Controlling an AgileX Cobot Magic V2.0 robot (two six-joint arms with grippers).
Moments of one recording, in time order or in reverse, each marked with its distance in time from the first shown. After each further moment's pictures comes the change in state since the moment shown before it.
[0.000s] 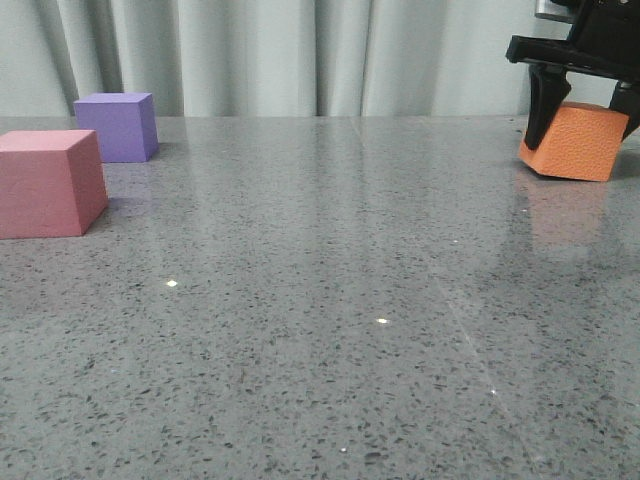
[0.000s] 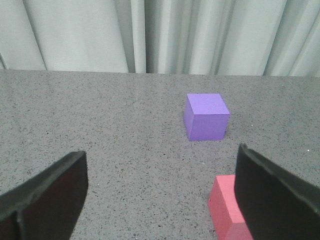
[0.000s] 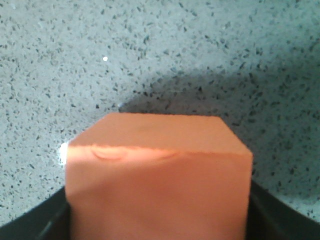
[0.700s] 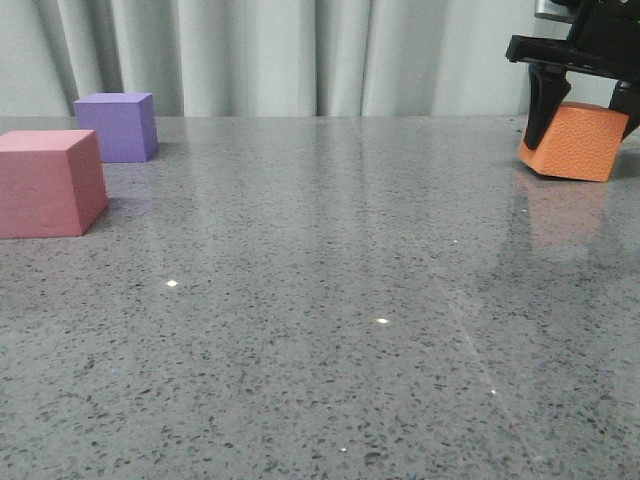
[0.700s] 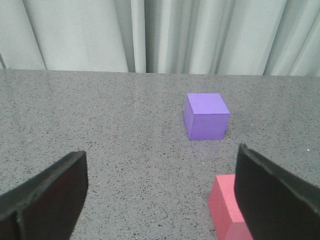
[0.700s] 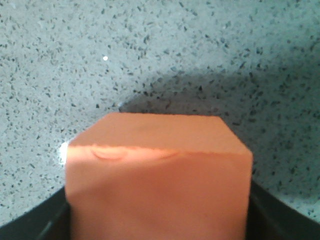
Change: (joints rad) left arm 0.000 0.000 0.000 0.000 0.000 0.000; right arm 0.002 0.000 -0.007 0.005 0.014 0.000
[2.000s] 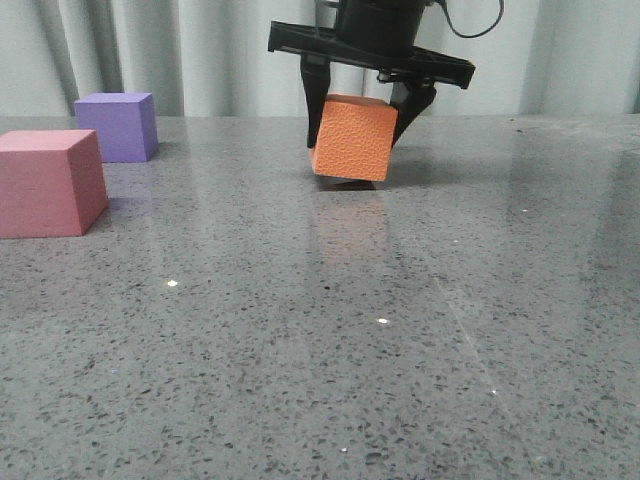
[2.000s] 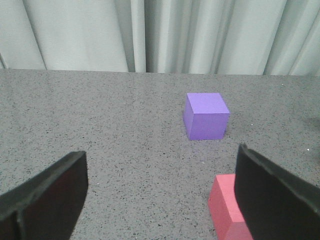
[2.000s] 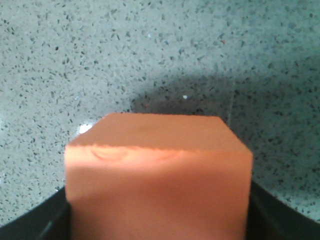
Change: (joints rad) left arm 0.000 0.000 0.000 0.000 0.000 0.000; right arm 0.454 0.121 -0.258 -0.074 0.065 0.352
